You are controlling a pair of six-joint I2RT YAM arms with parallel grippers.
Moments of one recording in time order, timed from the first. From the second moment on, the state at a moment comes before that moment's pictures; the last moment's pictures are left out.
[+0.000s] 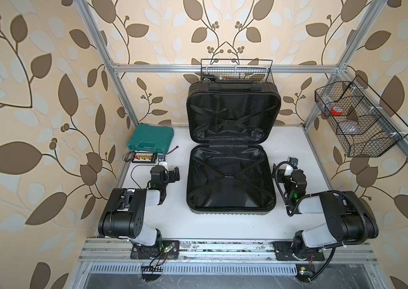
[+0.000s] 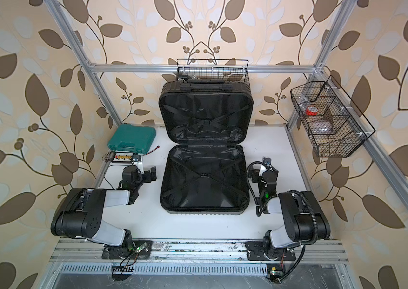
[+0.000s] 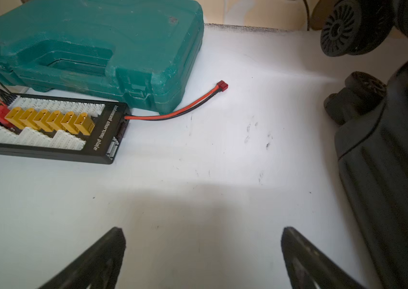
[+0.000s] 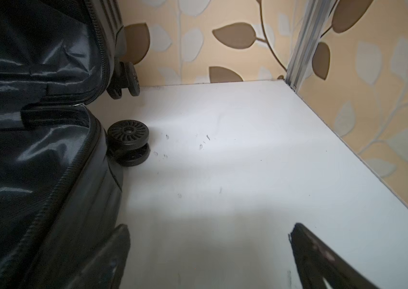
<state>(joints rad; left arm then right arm) -0.01 1.50 0.38 0.62 -0.03 -0.09 0.03 1.50 0.25 0.98 0.21 0.06</state>
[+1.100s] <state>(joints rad) -0.01 1.09 0.61 -0.02 -0.17 -0.47 0.03 1.23 0.35 0.68 0.29 0.11</state>
